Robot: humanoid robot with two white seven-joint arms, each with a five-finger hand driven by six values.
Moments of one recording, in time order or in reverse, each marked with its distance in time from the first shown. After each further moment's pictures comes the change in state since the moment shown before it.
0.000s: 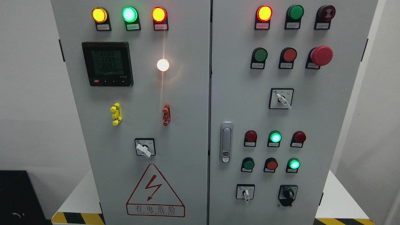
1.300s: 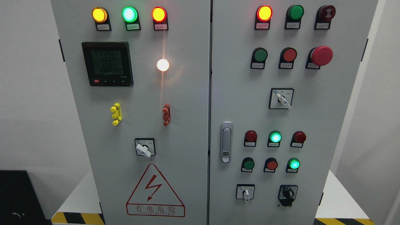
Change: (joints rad) left arm 0.000 0.000 0.000 0.000 0.000 0.000 0.000; right arm -0.083 0.004 -0.003 -0.523 0.216 0.086 0.129
